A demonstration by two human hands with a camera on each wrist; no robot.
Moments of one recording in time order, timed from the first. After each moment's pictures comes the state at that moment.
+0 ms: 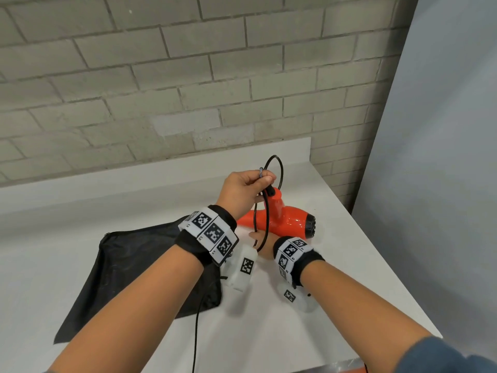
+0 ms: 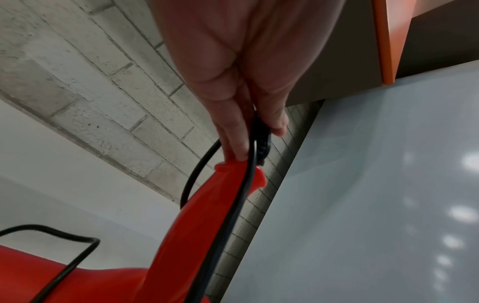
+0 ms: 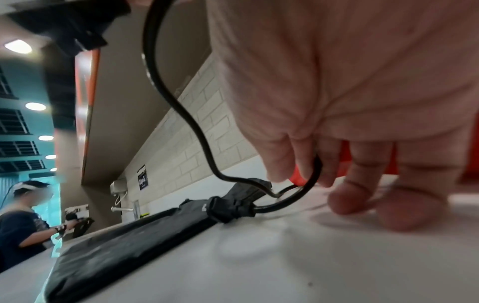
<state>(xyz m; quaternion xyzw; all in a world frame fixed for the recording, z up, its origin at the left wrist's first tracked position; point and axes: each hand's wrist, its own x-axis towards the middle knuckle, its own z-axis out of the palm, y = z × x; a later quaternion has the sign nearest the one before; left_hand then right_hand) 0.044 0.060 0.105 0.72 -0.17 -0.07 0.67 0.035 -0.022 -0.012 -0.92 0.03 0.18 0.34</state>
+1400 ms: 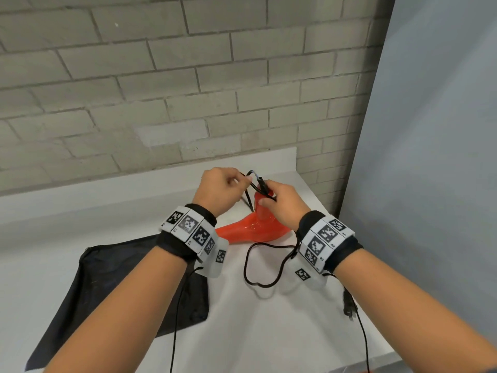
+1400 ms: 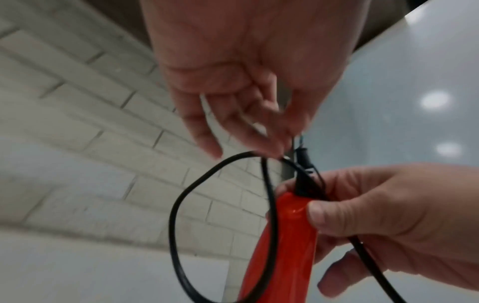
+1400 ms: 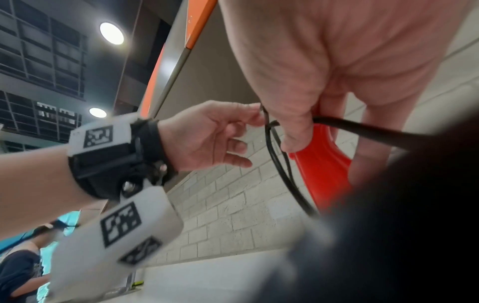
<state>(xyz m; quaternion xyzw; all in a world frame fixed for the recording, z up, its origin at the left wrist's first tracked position) 0.064 0.072 0.121 0.88 -0.21 0.11 0.42 0.022 -0.074 0.091 -0.86 -0.03 -0.09 0.49</state>
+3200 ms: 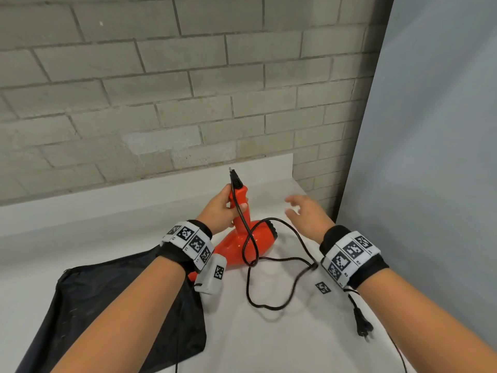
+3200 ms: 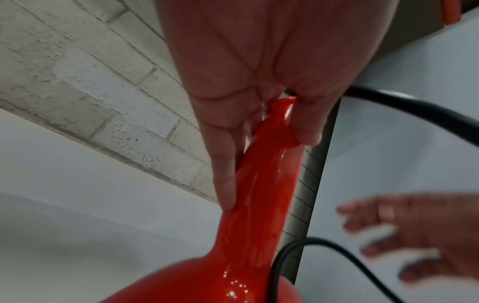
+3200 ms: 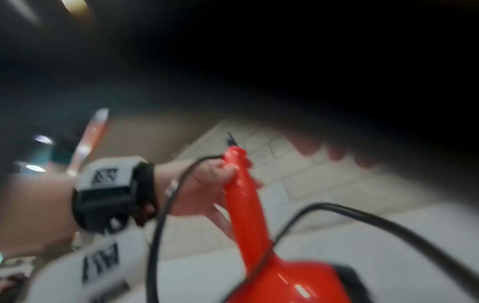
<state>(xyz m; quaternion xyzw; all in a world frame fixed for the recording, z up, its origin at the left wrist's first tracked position) 0.112 0.080 0.076 0.82 -0.24 -0.10 0.51 0.050 -0.117 0.049 -0.93 0.08 -0.10 0.36</state>
